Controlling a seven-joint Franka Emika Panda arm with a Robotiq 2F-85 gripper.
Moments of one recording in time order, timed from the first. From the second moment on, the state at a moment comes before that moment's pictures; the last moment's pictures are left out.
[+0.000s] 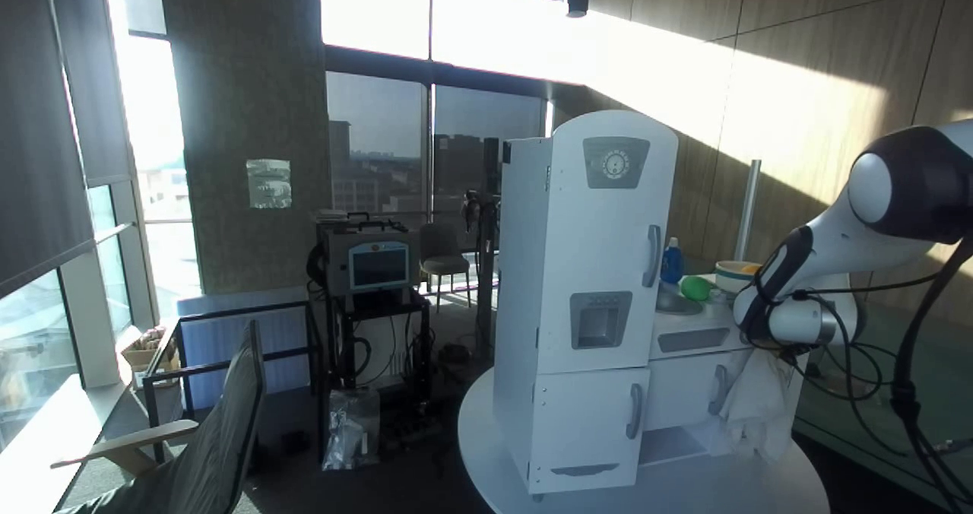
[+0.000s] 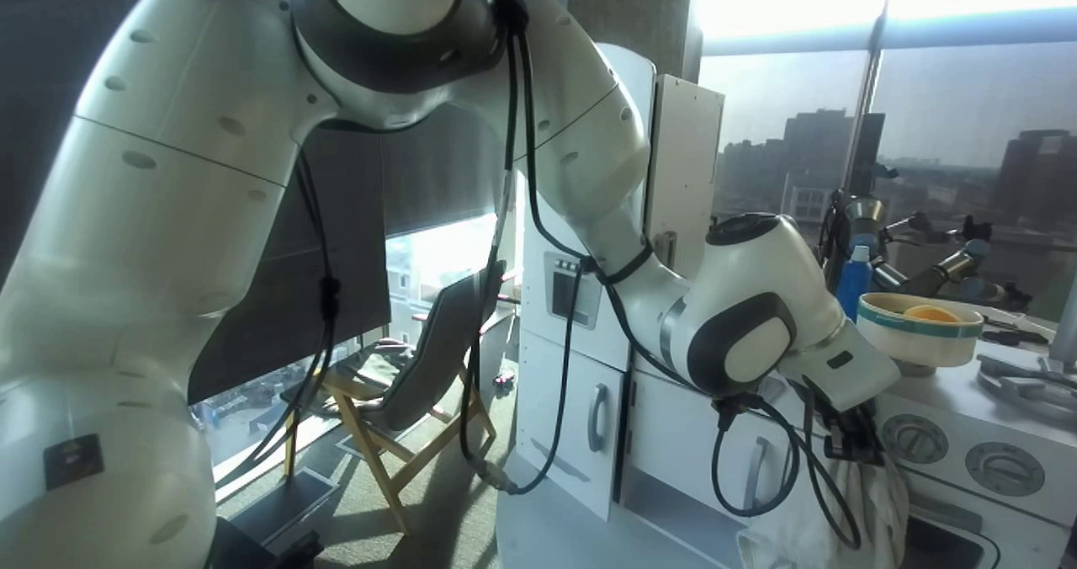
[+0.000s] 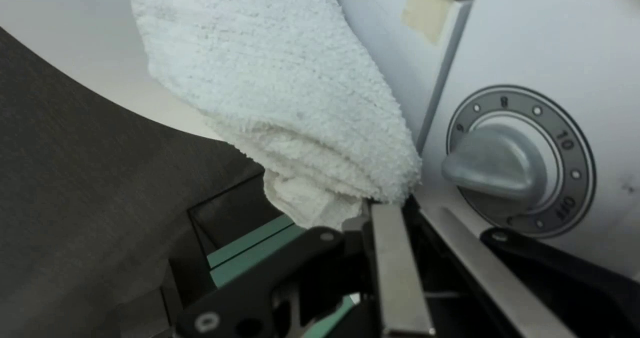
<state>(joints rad) -0.23 0.39 -0.49 -2.11 0.13 3.13 1.02</state>
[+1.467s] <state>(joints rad) 0.11 0.49 -0.75 -2.14 0.12 3.05 1.06</state>
